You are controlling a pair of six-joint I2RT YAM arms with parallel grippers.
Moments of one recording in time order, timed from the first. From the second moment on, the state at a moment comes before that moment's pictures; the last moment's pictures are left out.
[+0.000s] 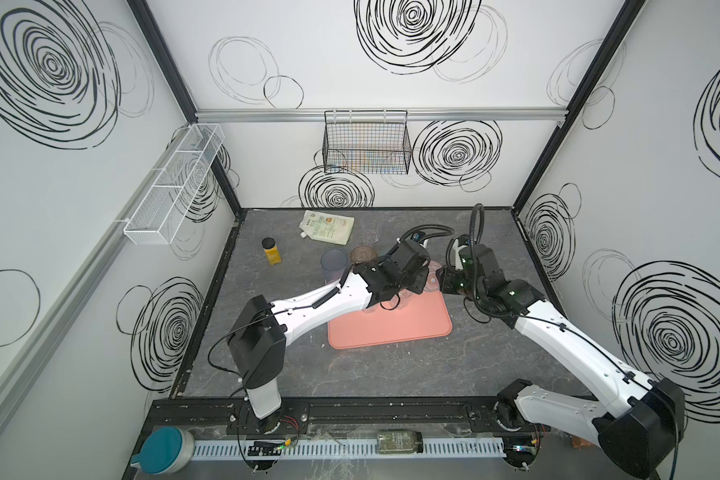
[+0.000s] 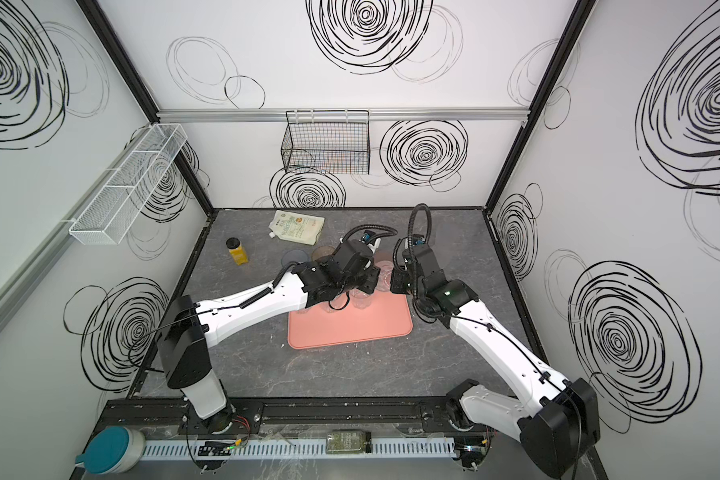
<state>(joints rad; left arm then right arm) -0.92 1.76 1.48 -0.41 -0.20 -0.39 0.52 1.13 0.96 -0.55 0.15 0.52</state>
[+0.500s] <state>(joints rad) -0.85 1.68 1.45 -0.35 -0.10 -0.44 0.50 1.16 0.94 -0.54 0.21 0.45</state>
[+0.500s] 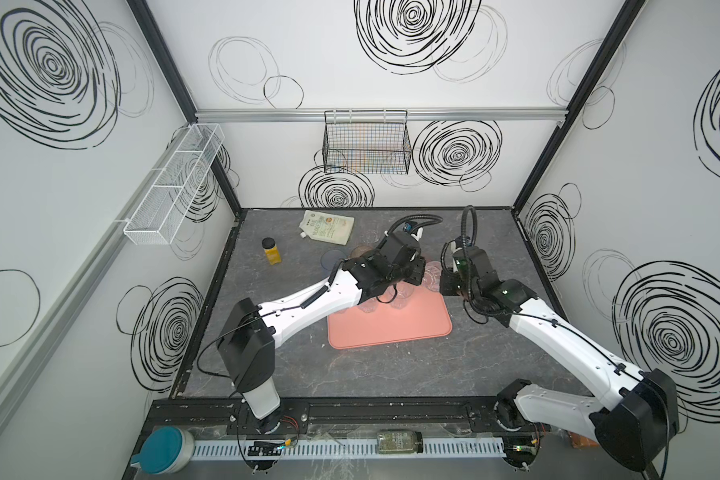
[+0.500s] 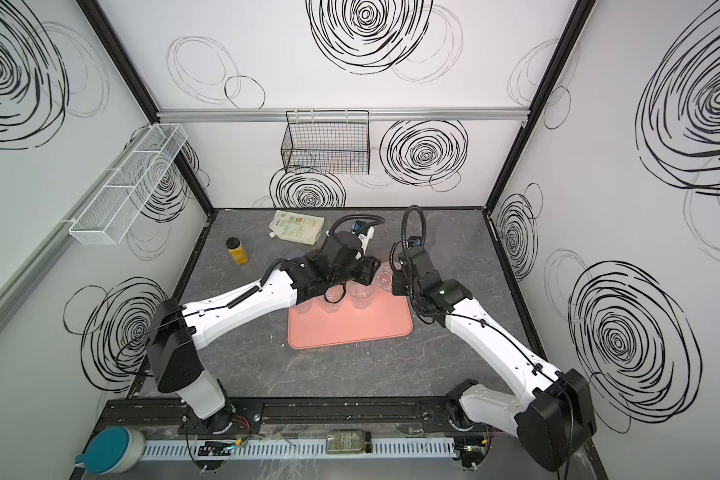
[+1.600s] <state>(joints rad) -0.39 0.89 0.65 -0.23 -0.21 -0.32 0.40 1.60 1.11 -0.66 0.11 0.34</state>
